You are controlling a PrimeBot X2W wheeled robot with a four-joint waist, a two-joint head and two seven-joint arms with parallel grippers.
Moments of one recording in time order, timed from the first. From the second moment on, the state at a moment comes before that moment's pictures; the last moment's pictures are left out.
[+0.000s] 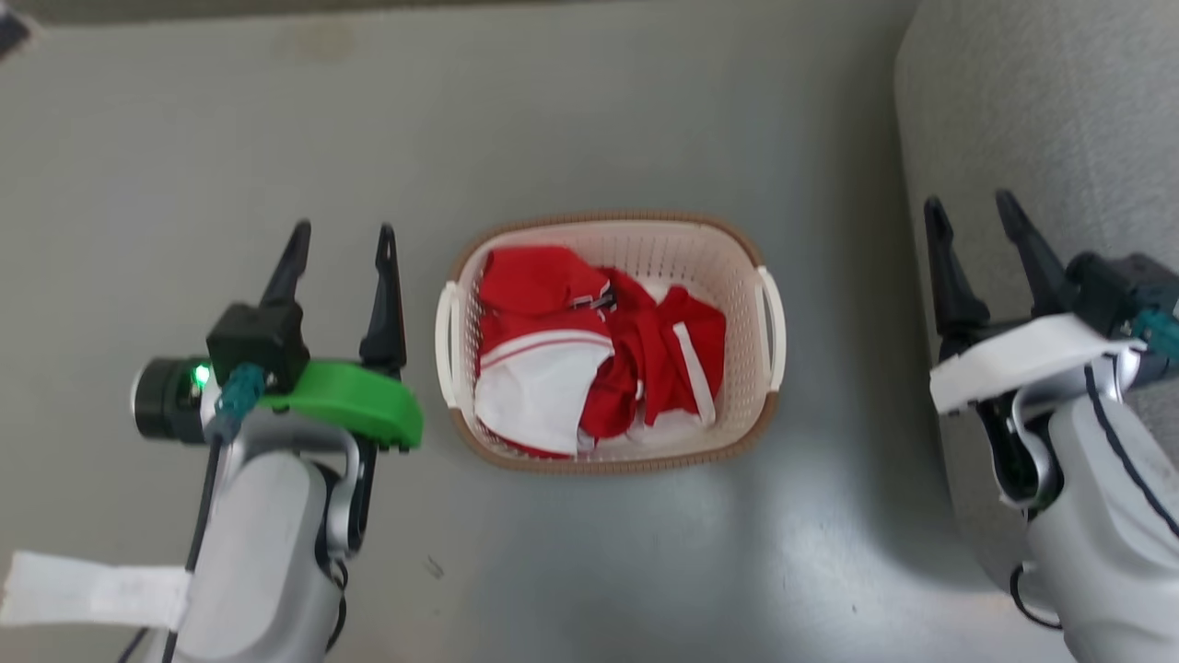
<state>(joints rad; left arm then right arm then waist) -0.37 0.08 -0.33 0.22 -0.29 0.12 -0.19 -0.32 -0.21 0.18 0.33 0.31 0.04 -0.25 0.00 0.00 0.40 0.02</state>
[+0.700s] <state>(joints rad) -0.67 0.05 -0.33 0.43 -0.32 0.09 -0.10 -0.60 -0.19 0.23 0.52 0.28 0.07 -0.25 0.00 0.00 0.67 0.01</state>
